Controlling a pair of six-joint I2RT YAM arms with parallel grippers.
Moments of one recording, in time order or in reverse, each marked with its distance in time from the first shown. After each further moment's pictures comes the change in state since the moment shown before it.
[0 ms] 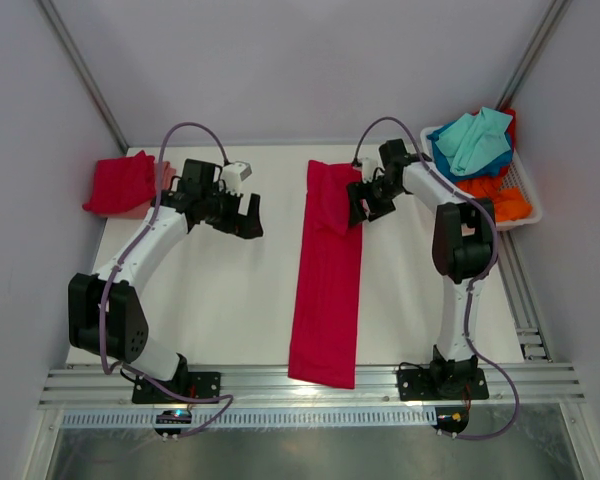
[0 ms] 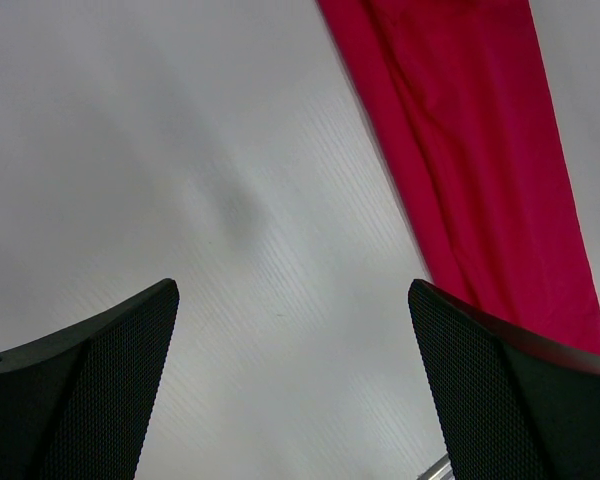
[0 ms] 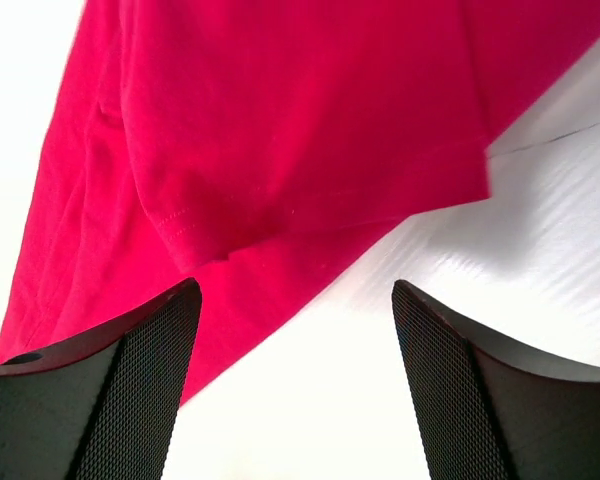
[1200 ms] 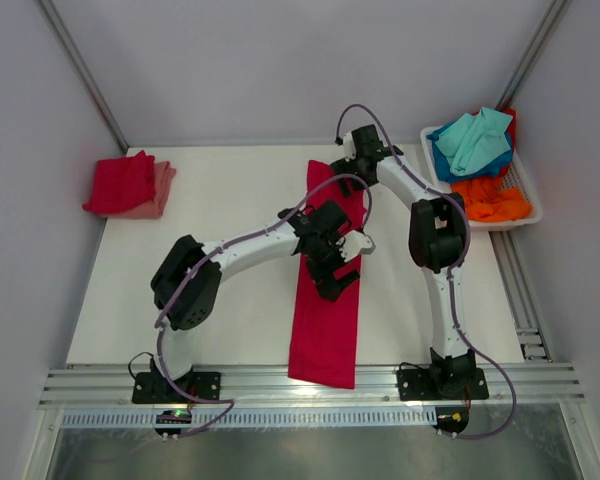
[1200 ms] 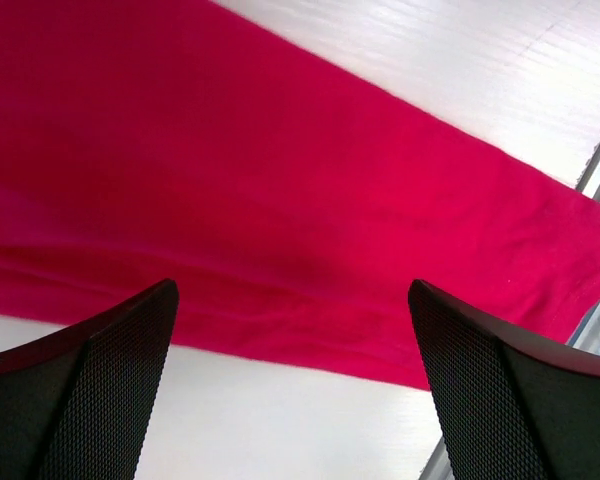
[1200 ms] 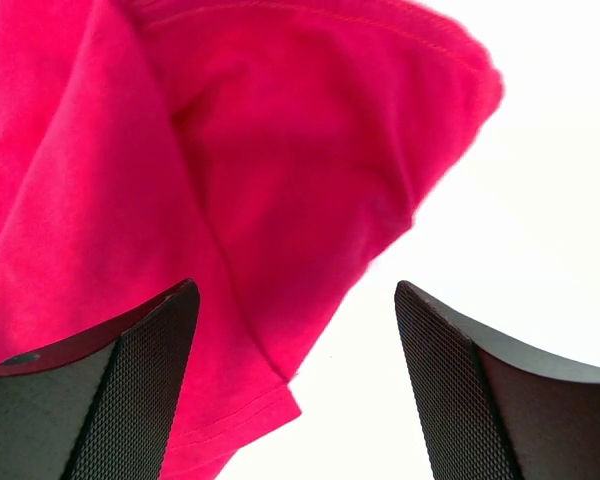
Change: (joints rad) left arm -0.595 0.421 0.307 -0.169 -0.033 0.246; right arm 0.103 0.196 0.284 0.235 0.454 0.026
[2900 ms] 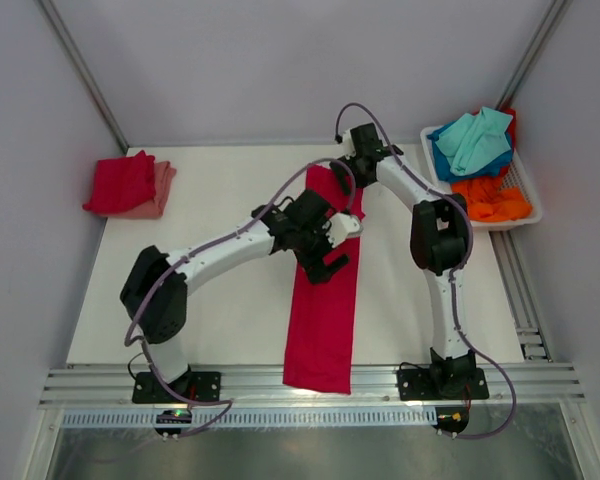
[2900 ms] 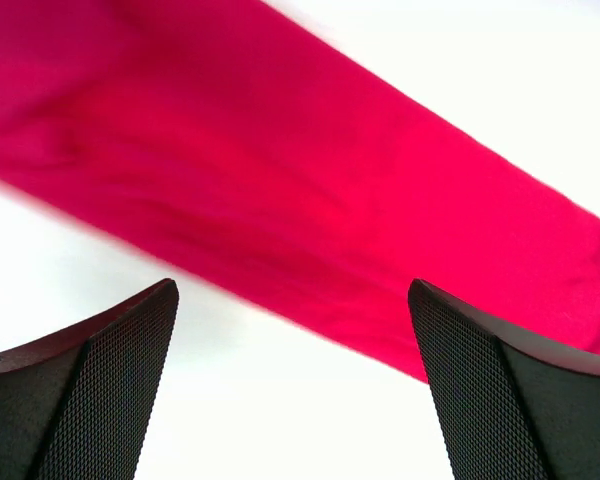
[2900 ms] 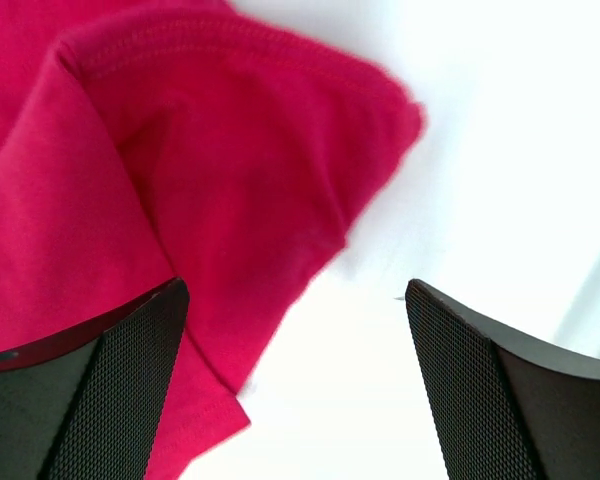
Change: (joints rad) left arm -0.021 -0.134 -0.116 0.083 -0.103 -0.003; right arm 0.013 0.005 0.017 -0.009 0.094 -0.027
